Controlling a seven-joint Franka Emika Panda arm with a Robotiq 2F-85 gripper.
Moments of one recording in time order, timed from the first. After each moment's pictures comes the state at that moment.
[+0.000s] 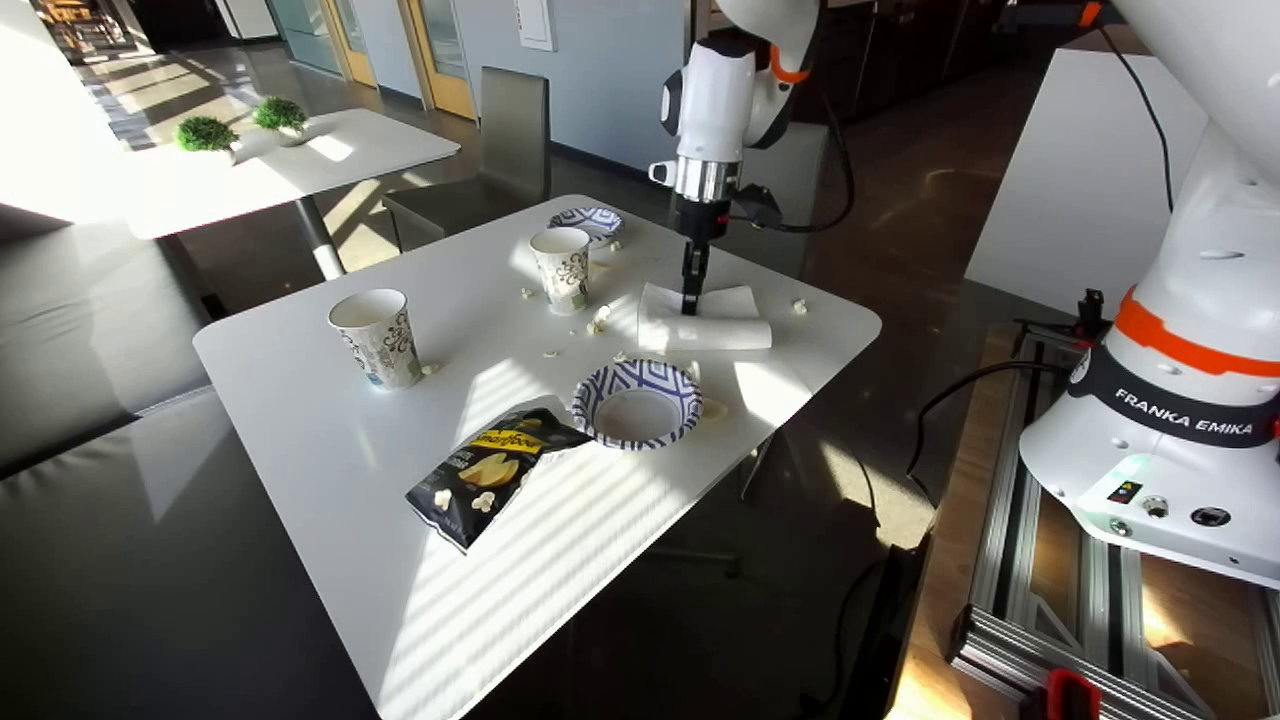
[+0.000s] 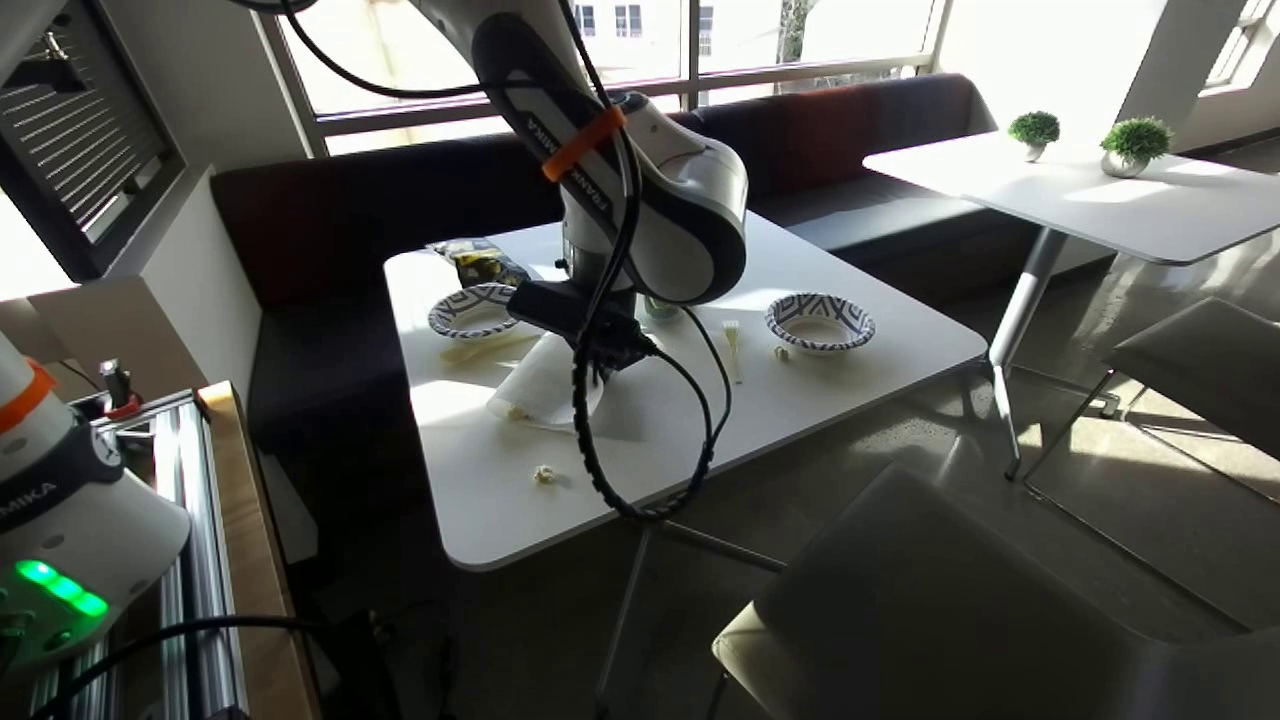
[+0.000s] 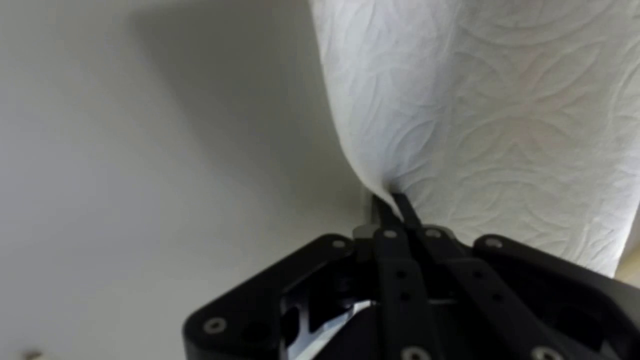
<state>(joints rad) 0.15 0.87 -0.55 -1.68 -2.34 4.02 1.81</state>
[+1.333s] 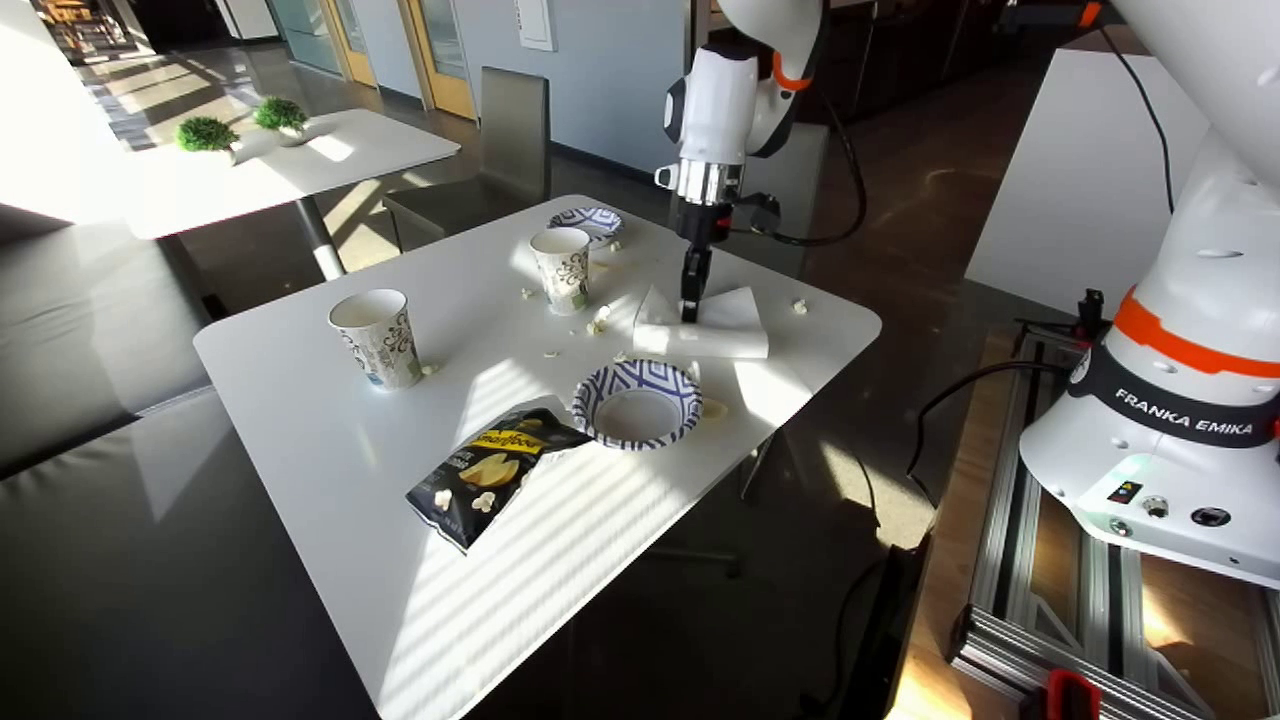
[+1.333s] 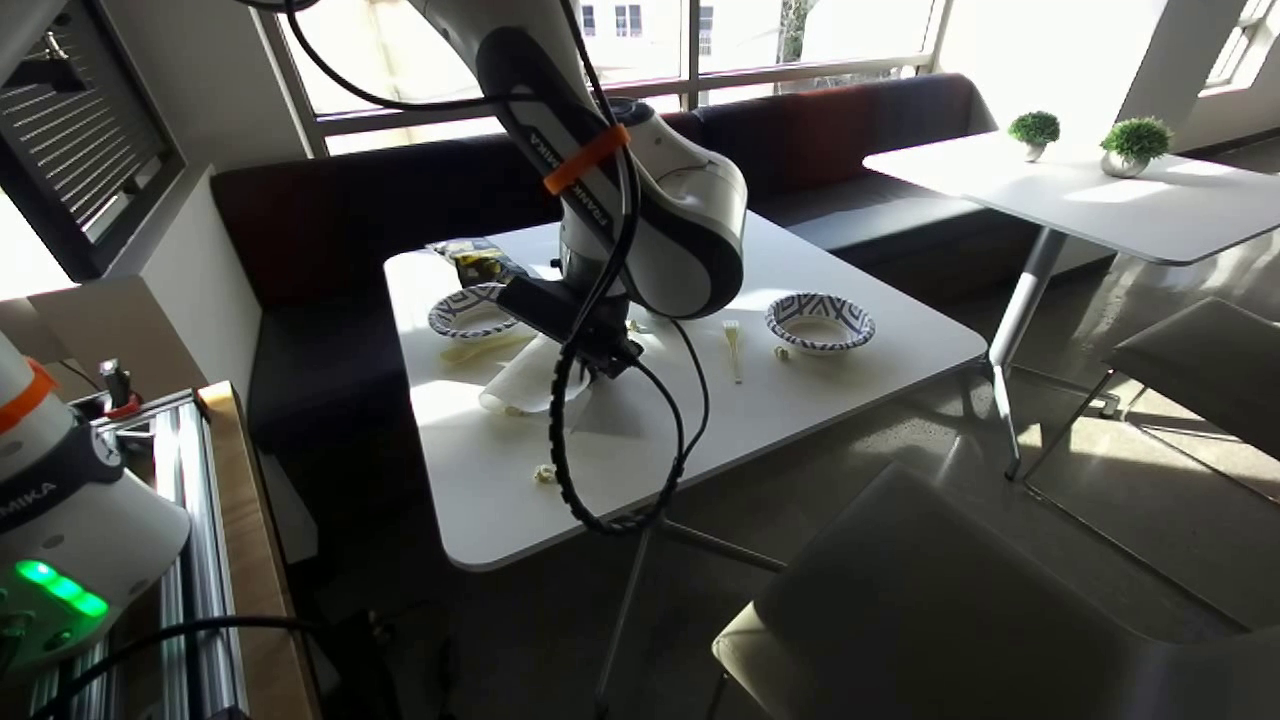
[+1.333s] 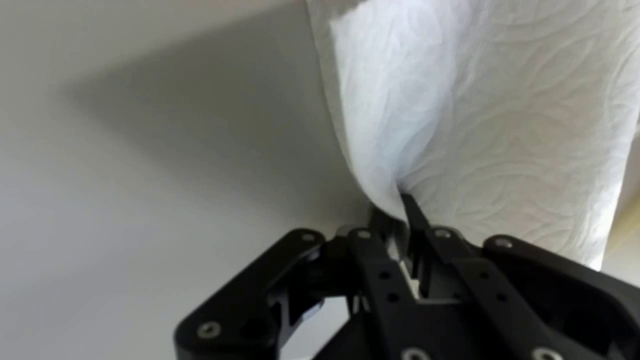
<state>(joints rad) 0.10 0.87 -0.49 -1.68 -2.35 4.05 1.92</state>
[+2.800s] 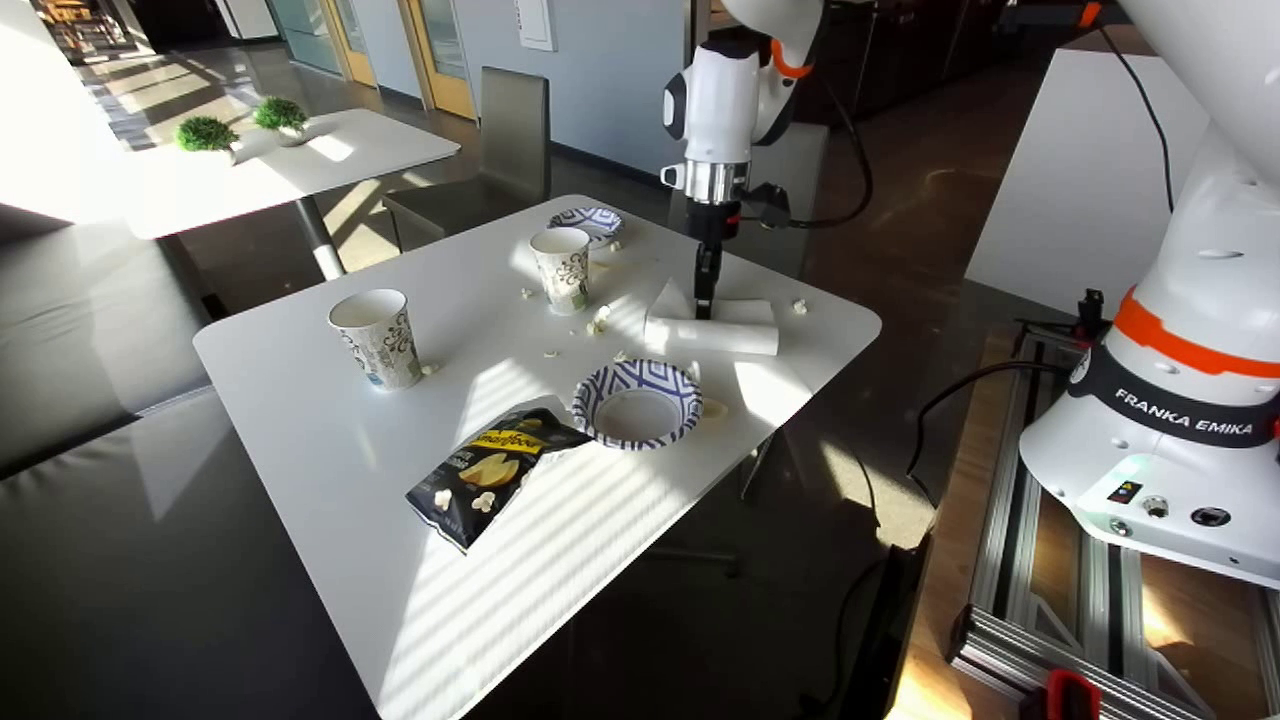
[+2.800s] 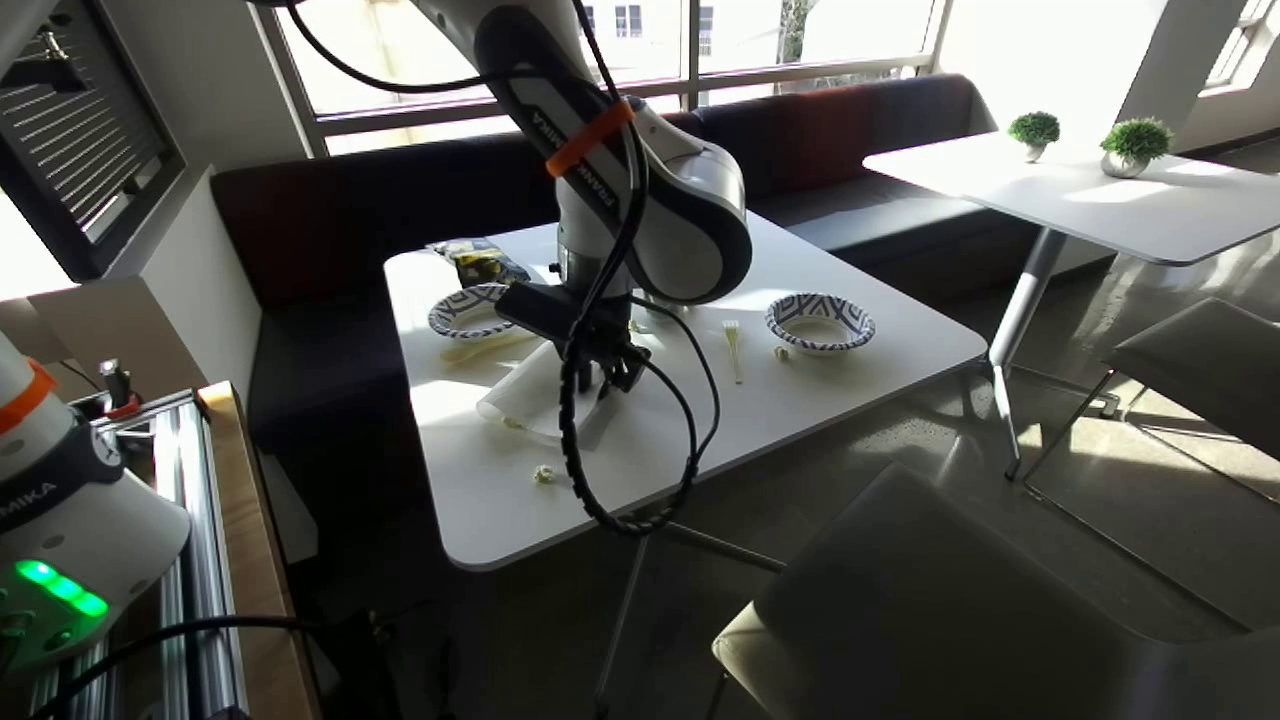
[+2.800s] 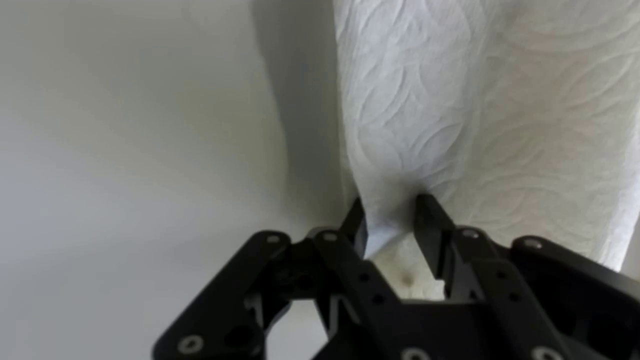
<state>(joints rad) 0.13 0.85 -0.52 -1.69 -2.45 4.00 1.96</state>
